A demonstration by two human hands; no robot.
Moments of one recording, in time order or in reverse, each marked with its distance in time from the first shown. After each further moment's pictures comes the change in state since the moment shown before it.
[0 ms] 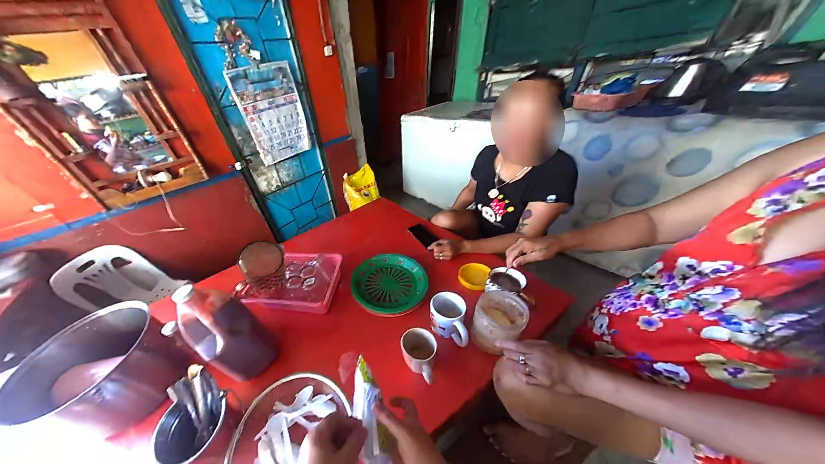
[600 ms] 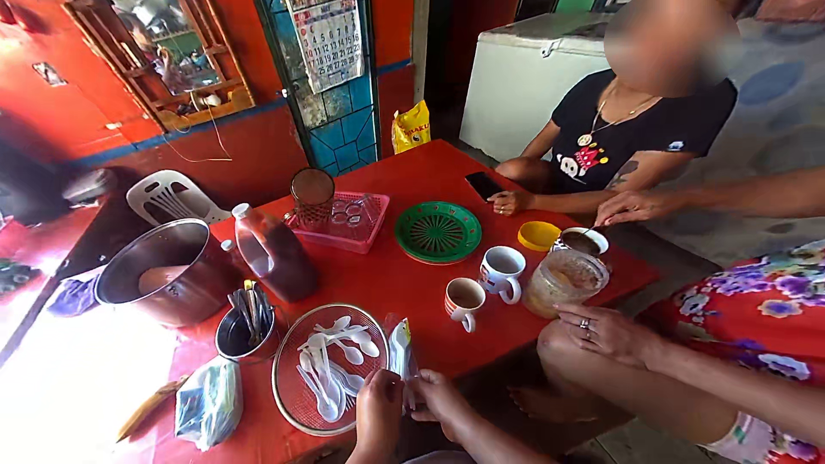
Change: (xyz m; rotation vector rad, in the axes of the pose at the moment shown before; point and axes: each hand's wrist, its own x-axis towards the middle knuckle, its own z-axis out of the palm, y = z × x) left_hand -0.019 -0.083 0.061 0.216 0.191 -0.015; right_hand 0.023 0.039 -0.031 -0.587 -0.042 0.271
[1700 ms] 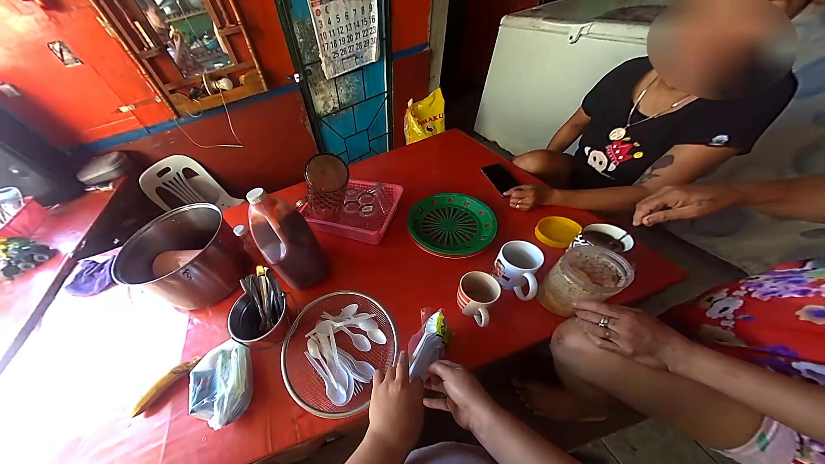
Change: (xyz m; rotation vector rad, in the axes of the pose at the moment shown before) left_hand 0.001 0.022 -0.003 0.676 -0.421 0.177; right_hand -0.001 -0.011 -0.004 0.226 0.105 0.099
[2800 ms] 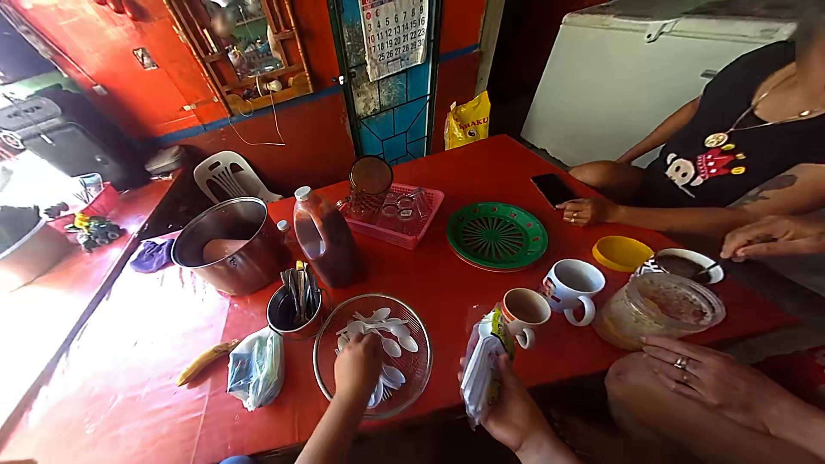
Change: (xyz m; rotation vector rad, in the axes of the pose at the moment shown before) left_hand 0.011 -0.110 -0.042 -0.280 0.313 -0.364; right_hand 0.004 0.001 -0.016 0.736 -0.566 -0.211
